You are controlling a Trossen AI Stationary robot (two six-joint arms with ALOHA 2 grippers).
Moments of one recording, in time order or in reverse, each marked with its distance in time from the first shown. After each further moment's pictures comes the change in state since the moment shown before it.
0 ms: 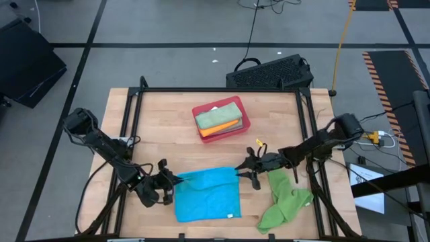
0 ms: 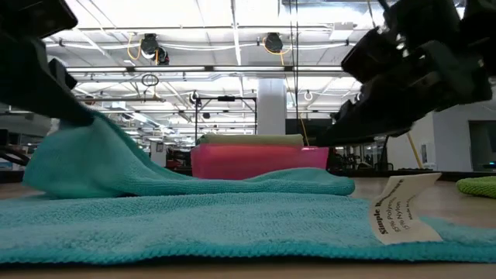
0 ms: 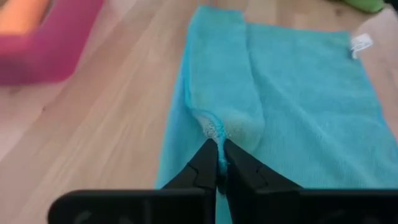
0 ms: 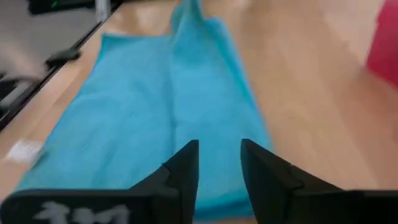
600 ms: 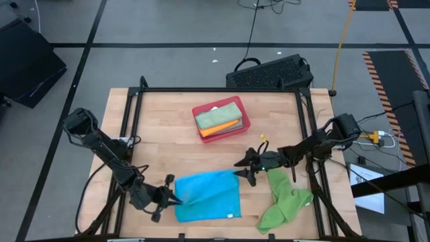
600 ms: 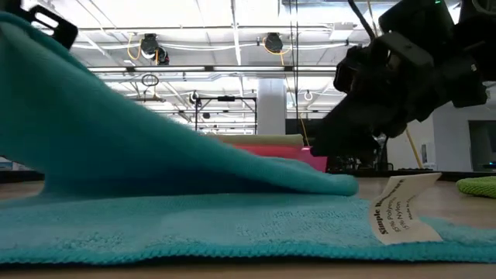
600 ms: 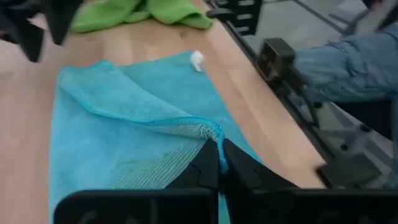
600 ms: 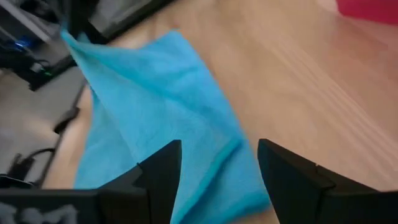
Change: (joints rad) left arm -0.061 0.001 0.000 0.336 0.286 0.459; right arm -0.027 0.038 0.000 0.062 0.020 0.376
